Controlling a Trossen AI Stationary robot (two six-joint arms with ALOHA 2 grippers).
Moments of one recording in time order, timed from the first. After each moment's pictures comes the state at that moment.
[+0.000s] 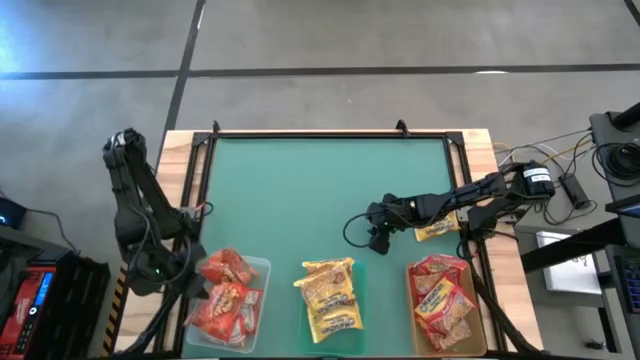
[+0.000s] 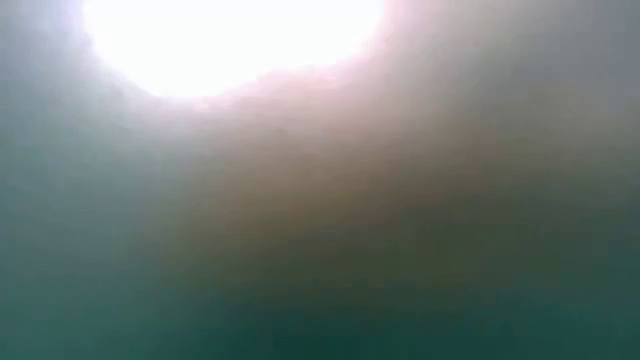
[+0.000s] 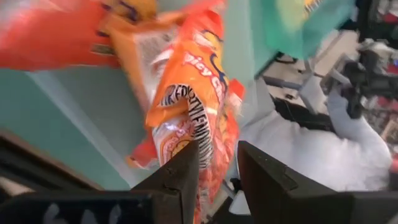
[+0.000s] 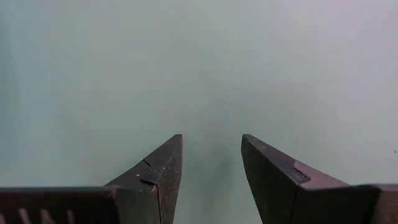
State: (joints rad) left arm -1.18 0.82 0.69 -0.71 -0.30 -2.14; right arm 0.02 1.51 0.63 -0.14 0.10 0.36
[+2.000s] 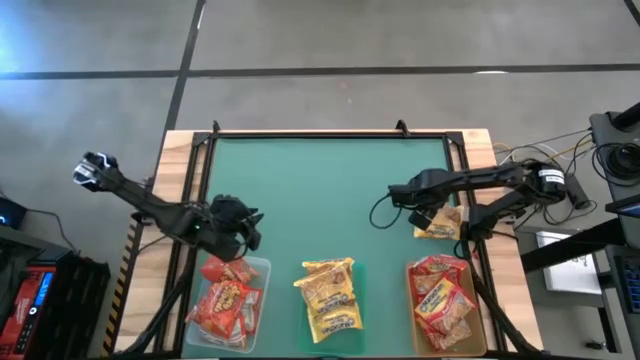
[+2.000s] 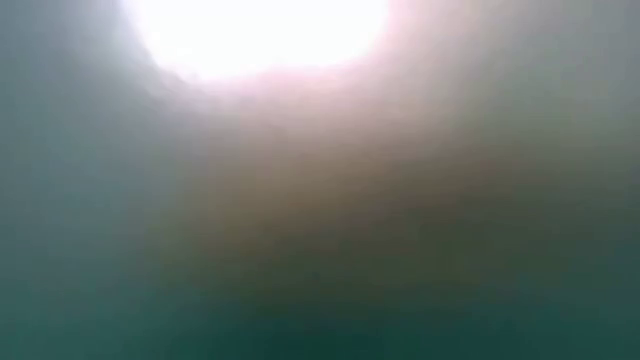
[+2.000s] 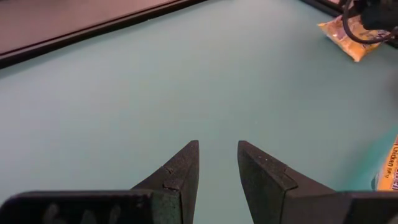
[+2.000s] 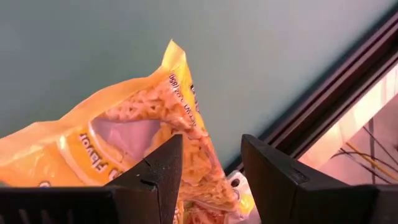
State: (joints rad) left arm -0.48 1.03 0.66 -0.65 -0.88 -1.11; right arm -0.21 1.40 0.78 -1.24 0.29 0.51
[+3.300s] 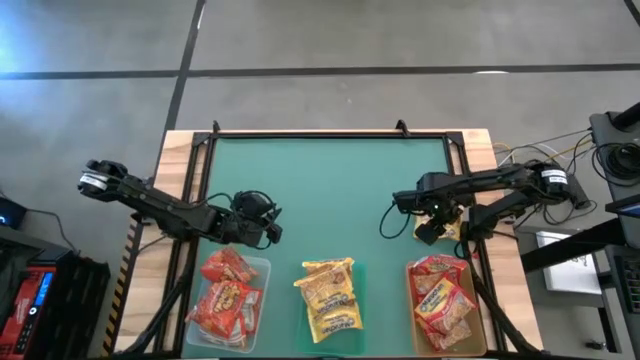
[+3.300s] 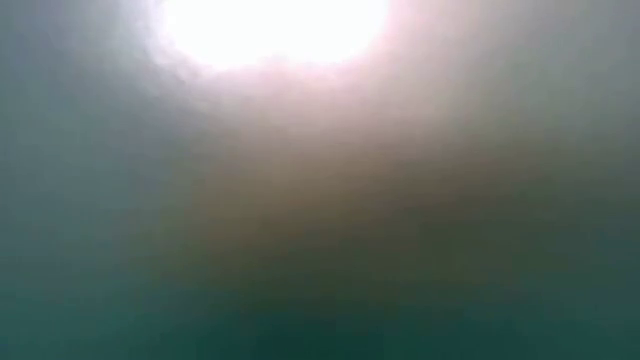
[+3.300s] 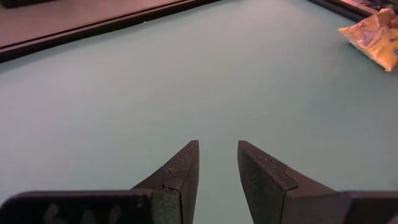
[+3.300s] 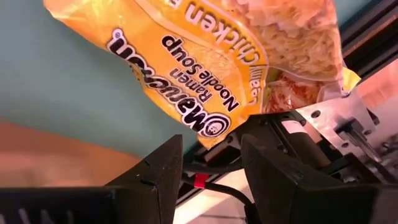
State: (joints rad) left arm -0.28 1.22 0.54 -0.14 -0.82 -0.86; right arm -0.14 1.37 0.79 -1.42 -0.14 0.68
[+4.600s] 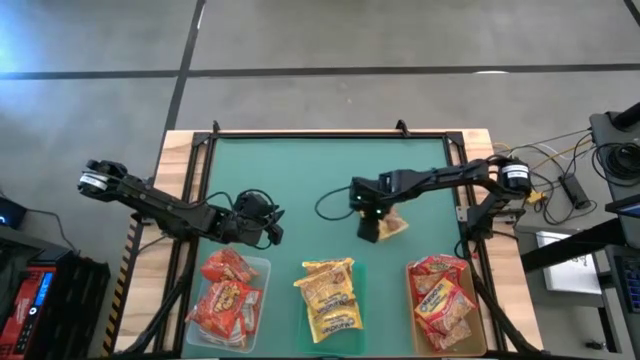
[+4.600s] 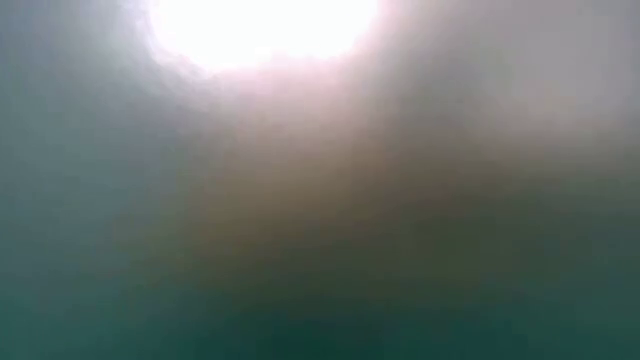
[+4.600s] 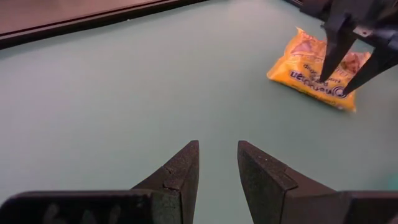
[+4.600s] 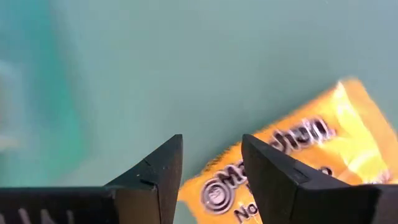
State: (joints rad) left arm -0.27 1.22 0.54 -0.09 -0.78 -0.85; right arm -0.14 1.67 1.05 -0.63 -0.22 0.21
